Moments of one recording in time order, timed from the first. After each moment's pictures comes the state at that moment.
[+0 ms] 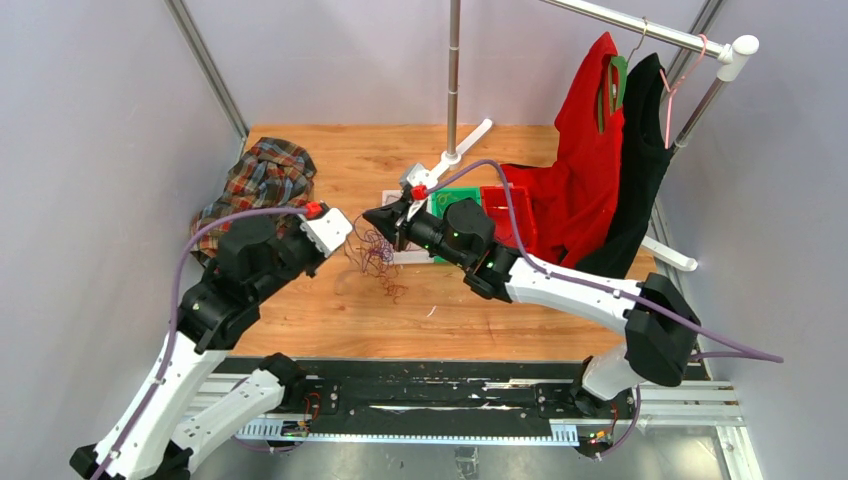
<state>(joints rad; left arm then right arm) -0.55 0.68 1.07 -0.61 -0.01 0.54 1.01 1.52 1.08 0.55 -0.09 0.08</state>
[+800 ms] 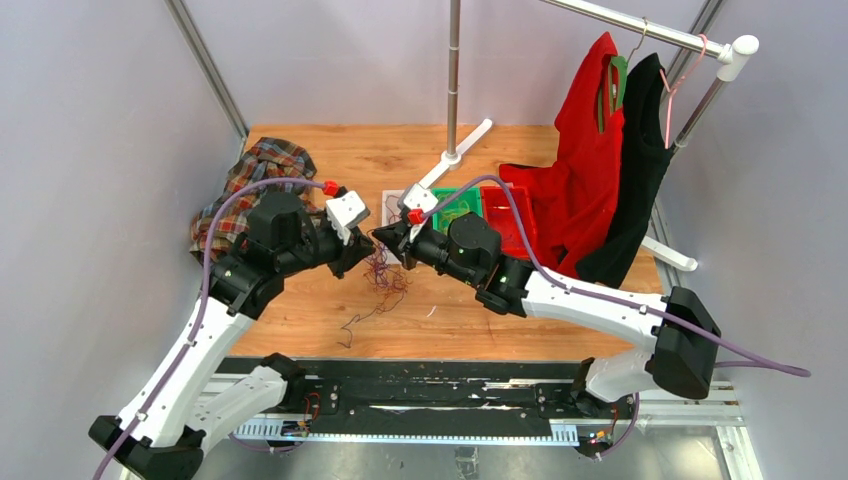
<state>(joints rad) -0.48 0.84 1.02 -0.62 0.44 0.24 1.08 1.39 1.03 0.38 -0.02 -0.04</state>
